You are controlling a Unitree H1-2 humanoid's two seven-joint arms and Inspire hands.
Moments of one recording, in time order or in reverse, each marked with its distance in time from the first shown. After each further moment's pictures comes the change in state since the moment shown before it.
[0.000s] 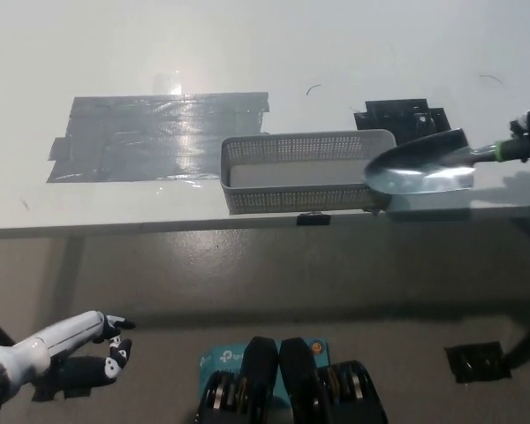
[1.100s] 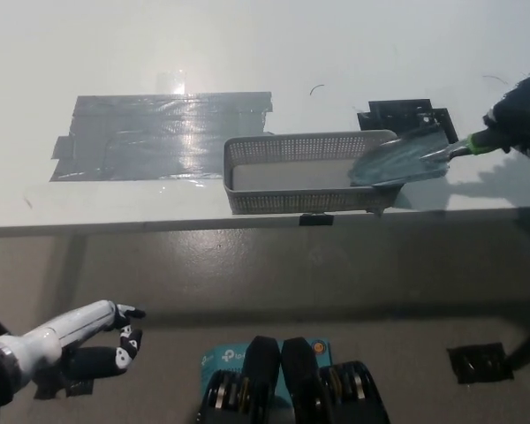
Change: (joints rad) left_arm -0.032 -0.015 -0.026 -0.011 0.023 0.000 -0.002; right_arm -0.098 0.052 0.048 -0.041 -0.119 -0.044 0.152
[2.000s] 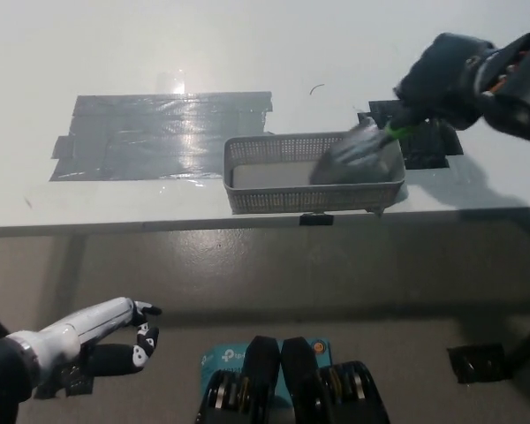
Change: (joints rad) left_arm -0.028 -0.021 -0.045 -0.007 0.028 0.000 -0.003; right_arm -0.171 0.247 0.093 -0.047 -0.211 0.097 0.263
